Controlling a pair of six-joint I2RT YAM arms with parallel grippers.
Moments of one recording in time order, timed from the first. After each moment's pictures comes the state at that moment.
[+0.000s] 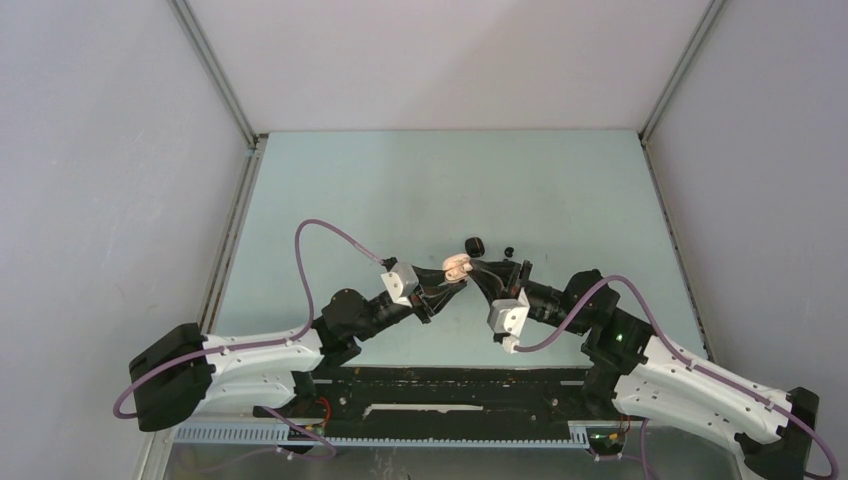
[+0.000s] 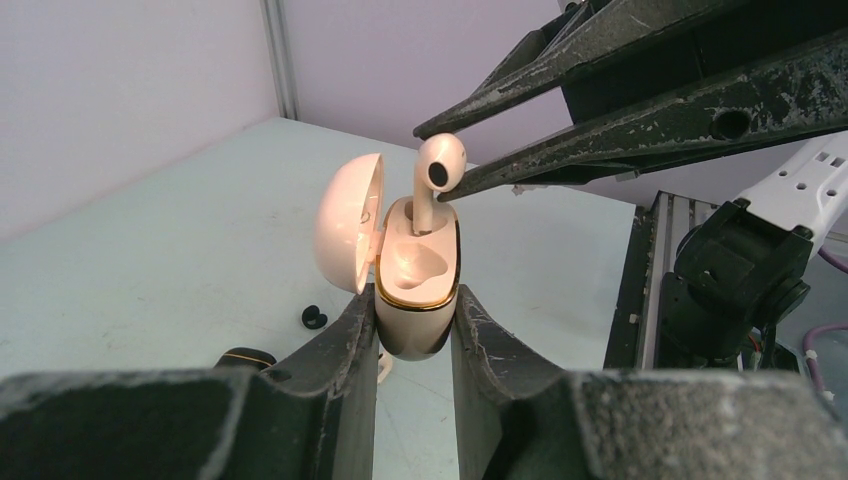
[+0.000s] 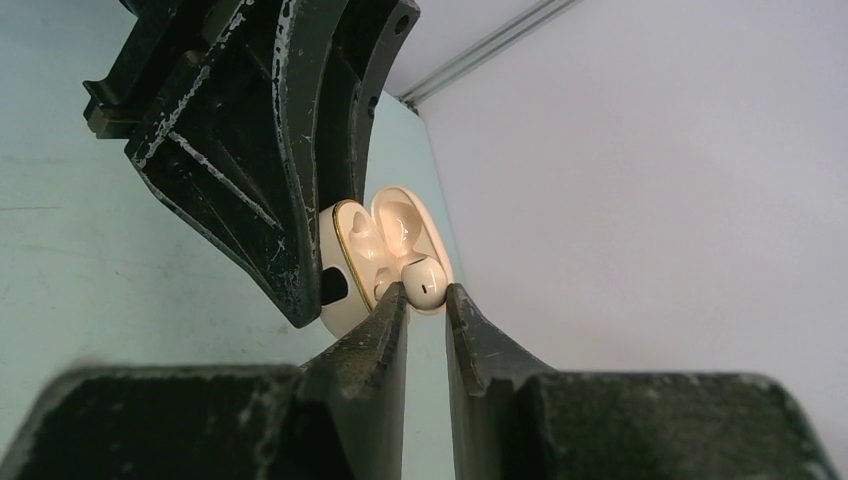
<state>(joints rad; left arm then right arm) -1.08 1.07 0.35 0.96 0.03 -0.04 0.97 0.67 0.56 0.12 -0.22 -0.93</state>
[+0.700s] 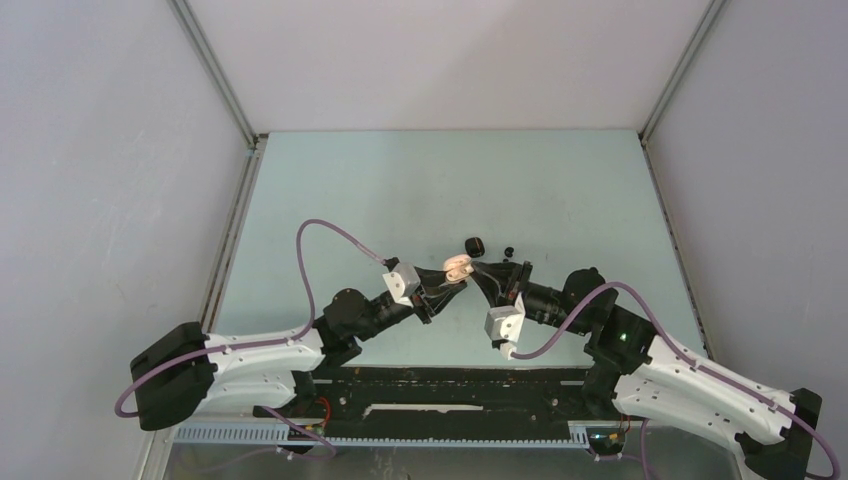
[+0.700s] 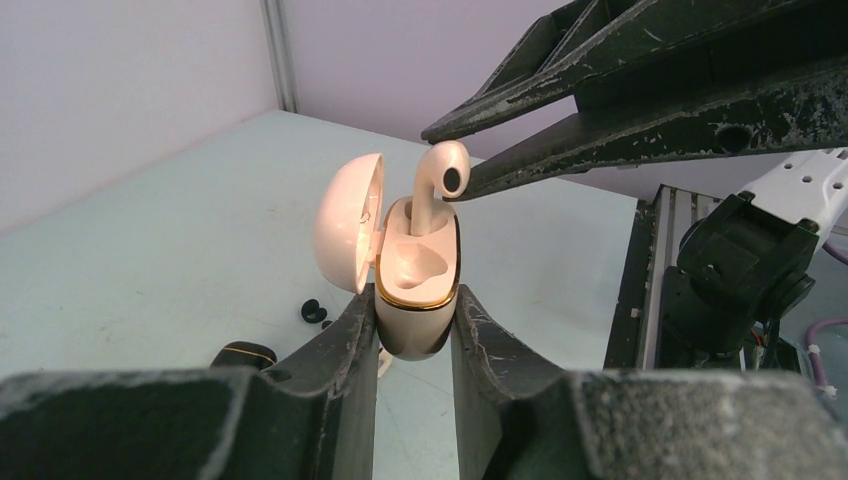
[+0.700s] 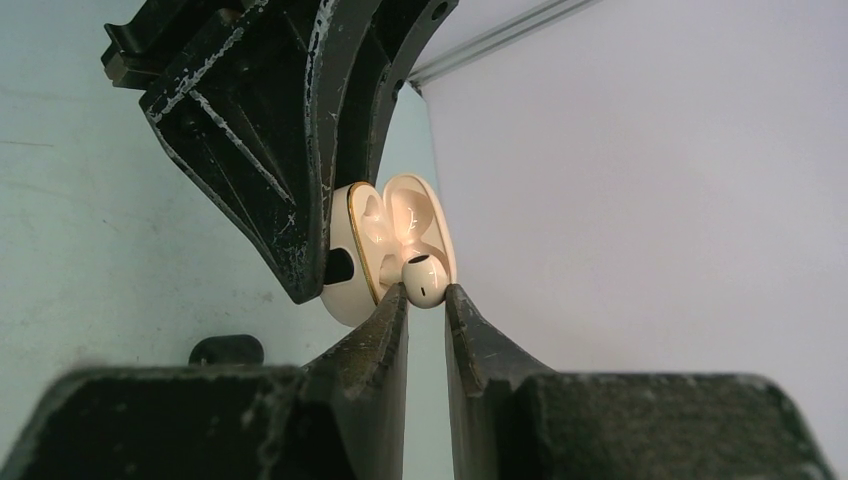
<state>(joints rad) -1.08 1.08 0.35 0.96 0.03 -0.04 0.98 0.67 0.59 0.02 -0.22 -1.05</state>
